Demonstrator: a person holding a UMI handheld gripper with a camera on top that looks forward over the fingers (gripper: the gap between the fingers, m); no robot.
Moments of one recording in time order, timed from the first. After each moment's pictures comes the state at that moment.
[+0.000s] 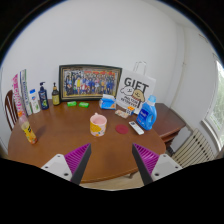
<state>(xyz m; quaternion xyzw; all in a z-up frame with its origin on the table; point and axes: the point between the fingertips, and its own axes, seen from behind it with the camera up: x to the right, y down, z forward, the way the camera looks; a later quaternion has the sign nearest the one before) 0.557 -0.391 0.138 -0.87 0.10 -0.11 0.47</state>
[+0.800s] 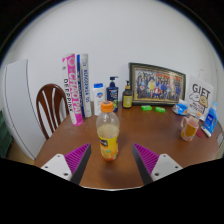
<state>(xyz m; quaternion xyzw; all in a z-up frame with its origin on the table) 0.144 -0.261 0.060 -0.85 -0.02 0.05 0.52</state>
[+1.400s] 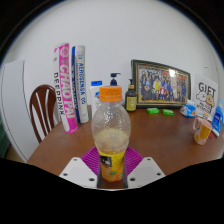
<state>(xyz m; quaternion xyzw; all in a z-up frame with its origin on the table) 0.120 -0.159 0.011 -0.83 -0.01 0.05 0.56</state>
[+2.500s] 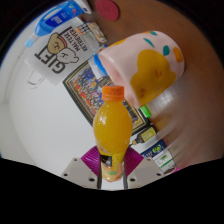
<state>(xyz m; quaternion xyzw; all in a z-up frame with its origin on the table) 0.449 -0.058 0.124 -0.35 0.56 0.70 0.27</state>
